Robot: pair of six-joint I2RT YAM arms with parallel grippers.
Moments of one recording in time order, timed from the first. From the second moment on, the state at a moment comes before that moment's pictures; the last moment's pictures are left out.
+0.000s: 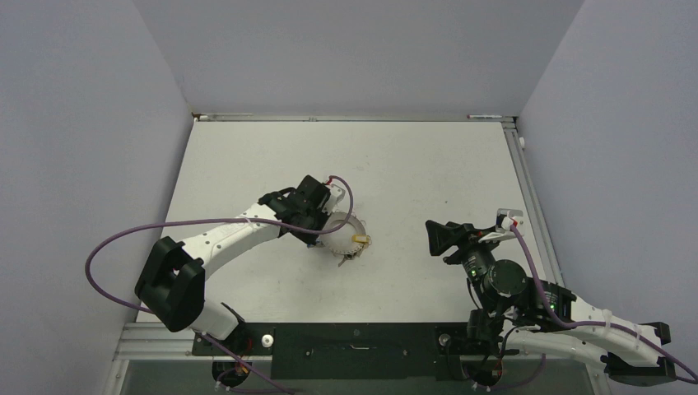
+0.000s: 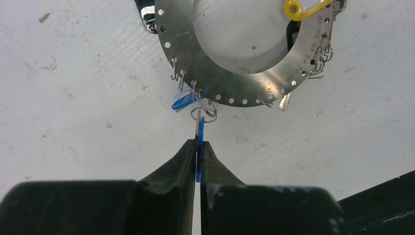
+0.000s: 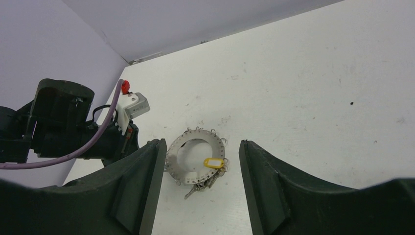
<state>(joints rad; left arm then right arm) -0.70 1.48 1.05 -0.69 -0.06 -0.10 1.28 0.40 0.69 -0.41 0.99 0.60</state>
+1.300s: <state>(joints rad) -0.70 0.42 0.64 -0.19 -0.67 -0.12 1.28 0.58 0.66 -0.21 1.19 0.51</state>
